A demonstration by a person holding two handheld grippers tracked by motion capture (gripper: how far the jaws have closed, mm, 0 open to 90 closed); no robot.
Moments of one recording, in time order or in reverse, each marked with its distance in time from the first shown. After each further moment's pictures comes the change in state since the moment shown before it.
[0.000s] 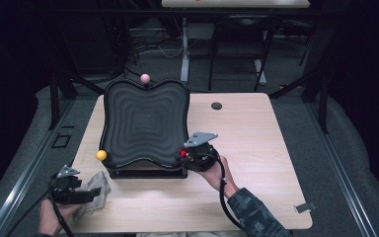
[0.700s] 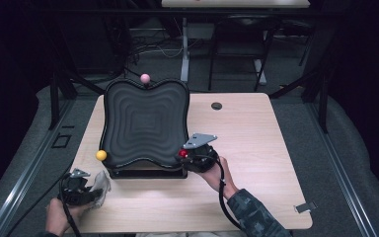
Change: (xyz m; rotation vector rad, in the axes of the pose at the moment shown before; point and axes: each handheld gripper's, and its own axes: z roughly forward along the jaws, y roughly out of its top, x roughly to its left) left arm -0.007 -0.002 0.015 0.067 -0.054 0.025; right arm 0.004 -0.002 0.000 -0.012 -0.023 -0.027
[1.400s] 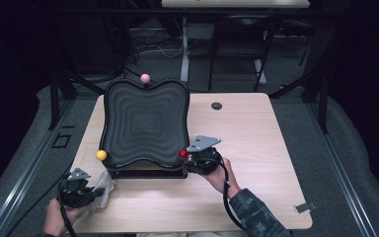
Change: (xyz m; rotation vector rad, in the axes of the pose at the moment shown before) left arm -0.021 0.007 -0.025 -0.059 -0.070 0.082; right arm -0.001 -0.007 -0.008 -0.010 -0.007 -0.032
